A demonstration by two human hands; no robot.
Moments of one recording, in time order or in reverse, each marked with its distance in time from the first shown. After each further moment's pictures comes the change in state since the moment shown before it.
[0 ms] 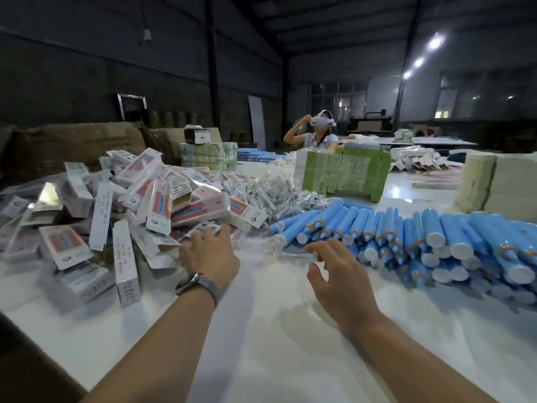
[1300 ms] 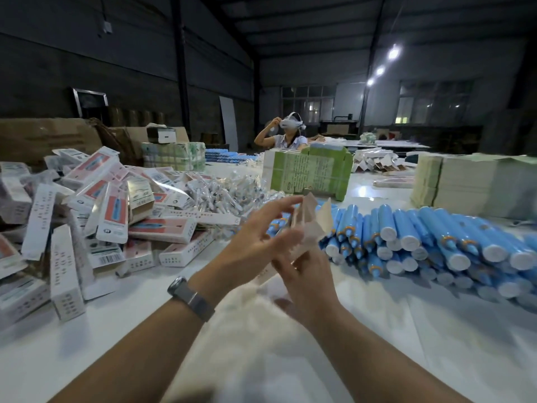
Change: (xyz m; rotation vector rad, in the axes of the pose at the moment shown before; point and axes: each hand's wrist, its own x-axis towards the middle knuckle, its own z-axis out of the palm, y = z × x) left_hand -0.077 0.088 -0.081 -1.263 -0.299 0.777; right_hand 0.001 0.008 -0.003 0.359 0.015 0.196
